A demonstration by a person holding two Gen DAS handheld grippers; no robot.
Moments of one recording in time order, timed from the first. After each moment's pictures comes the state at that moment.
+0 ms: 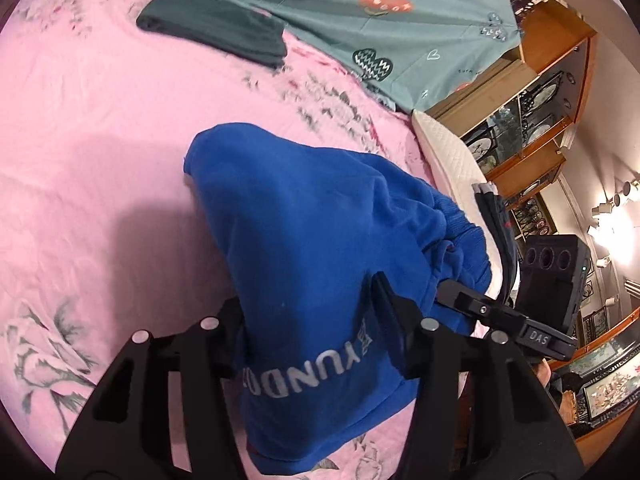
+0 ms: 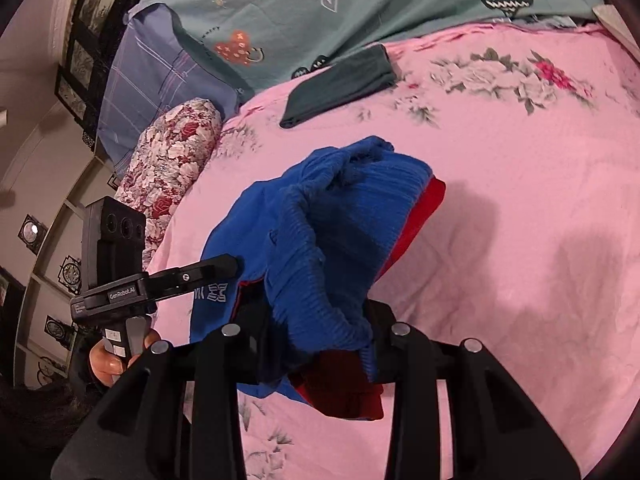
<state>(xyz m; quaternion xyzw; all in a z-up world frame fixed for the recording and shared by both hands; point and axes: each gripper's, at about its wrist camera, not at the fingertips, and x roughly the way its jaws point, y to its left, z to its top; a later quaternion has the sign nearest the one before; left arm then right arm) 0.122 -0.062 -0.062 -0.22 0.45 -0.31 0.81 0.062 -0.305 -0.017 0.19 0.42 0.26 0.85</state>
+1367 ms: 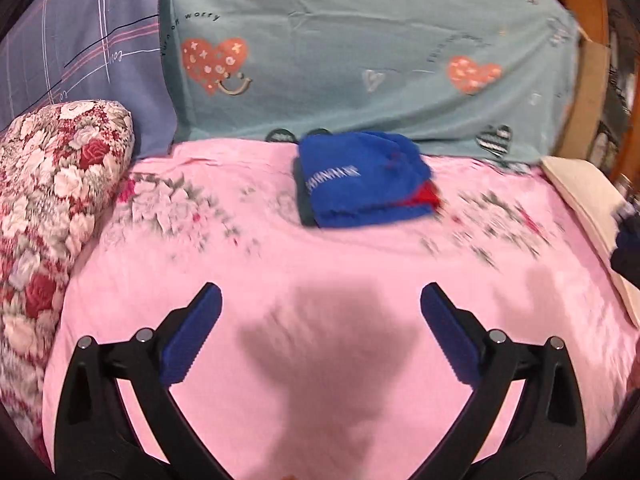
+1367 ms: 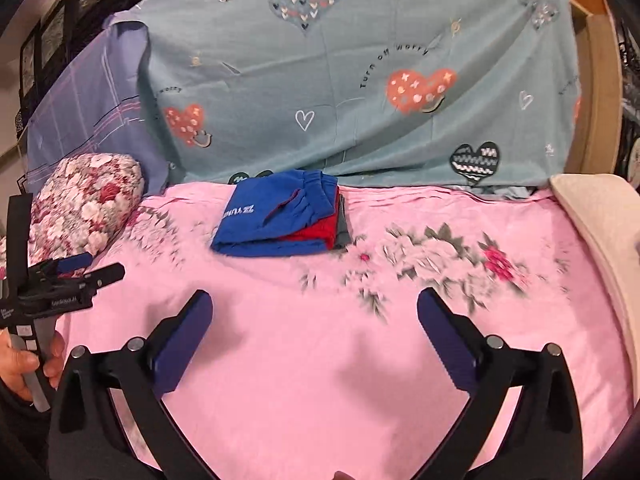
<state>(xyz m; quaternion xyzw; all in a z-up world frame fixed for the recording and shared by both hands) 0.187 0.020 0.039 0.00 0.34 -0.09 0.94 0.141 -0.254 0.070 0.04 0.29 0.06 0.95</state>
